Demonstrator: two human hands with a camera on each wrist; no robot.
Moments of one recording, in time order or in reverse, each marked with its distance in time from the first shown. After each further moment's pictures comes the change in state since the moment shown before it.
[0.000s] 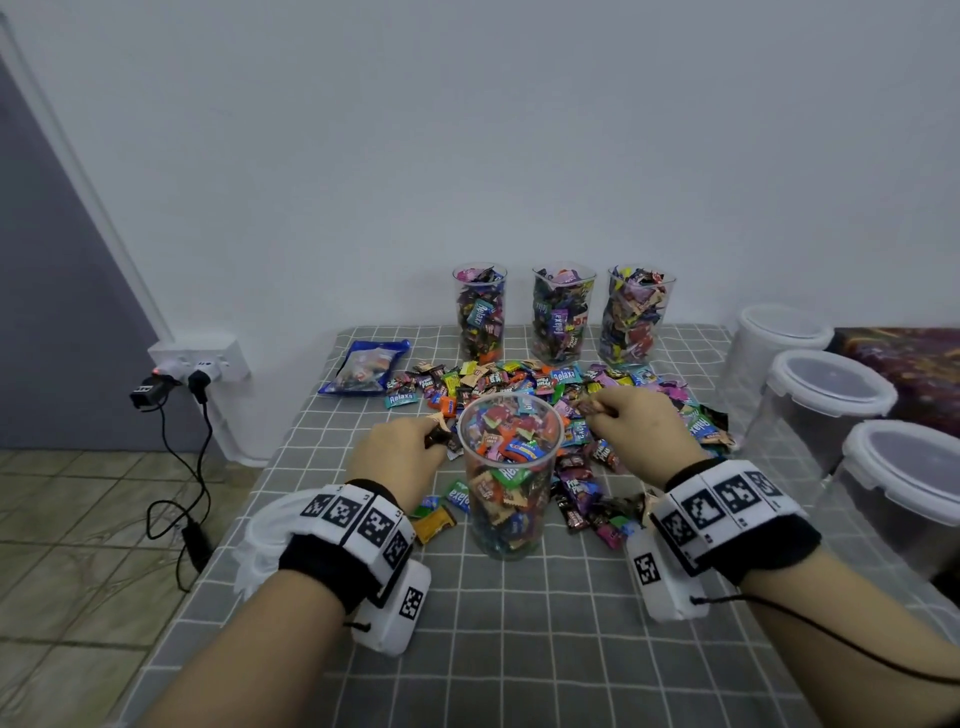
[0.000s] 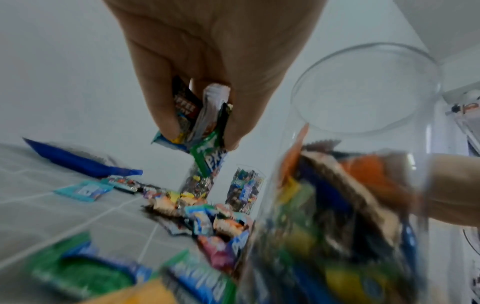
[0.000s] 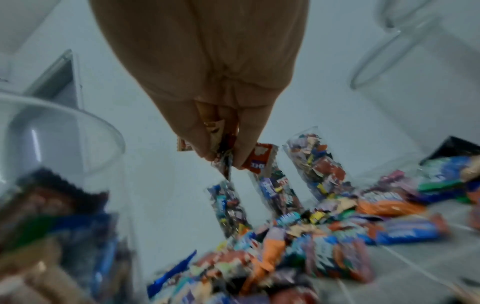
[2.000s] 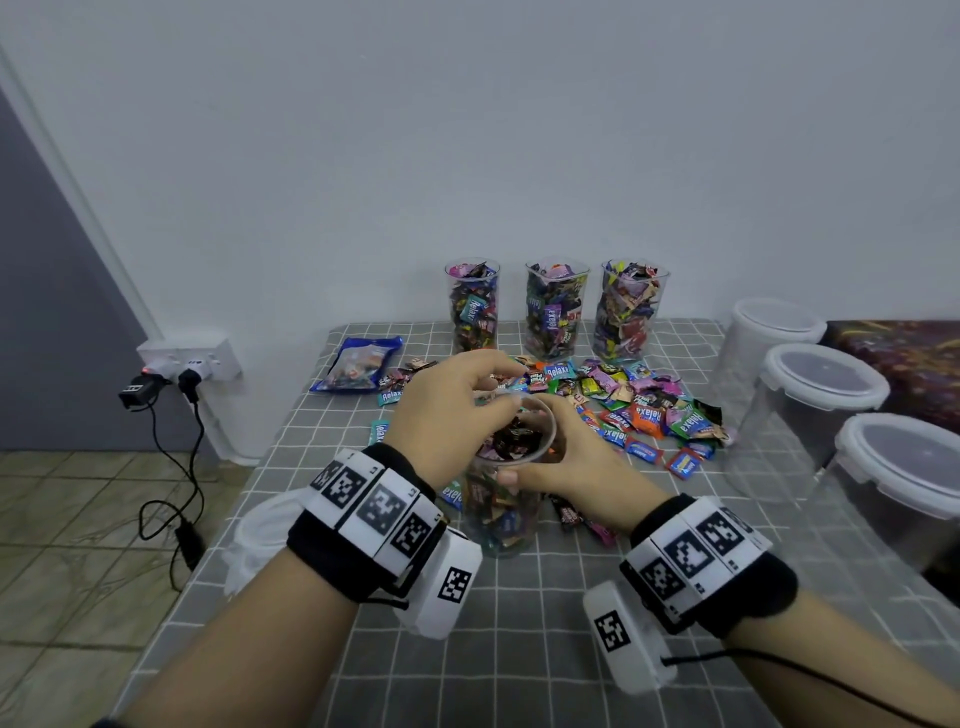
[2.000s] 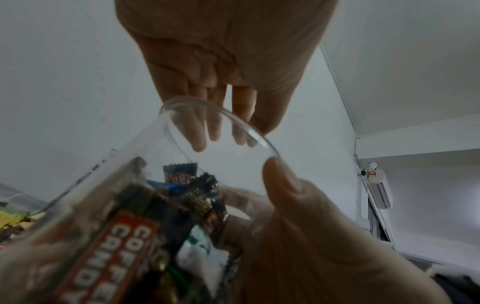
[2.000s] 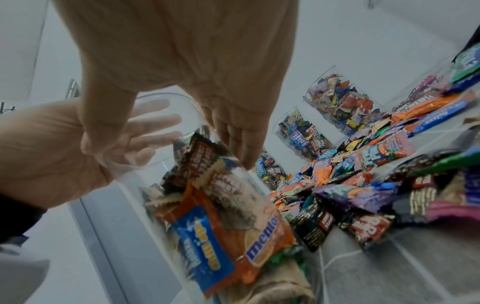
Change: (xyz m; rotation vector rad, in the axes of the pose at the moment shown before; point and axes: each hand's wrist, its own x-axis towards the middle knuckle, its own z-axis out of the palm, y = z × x) left_hand -0.013 0.061 -0.035 -0.577 0.125 0.327; right_hand -0.032 -0.027 0.026 0.777 -0.298 -0.111
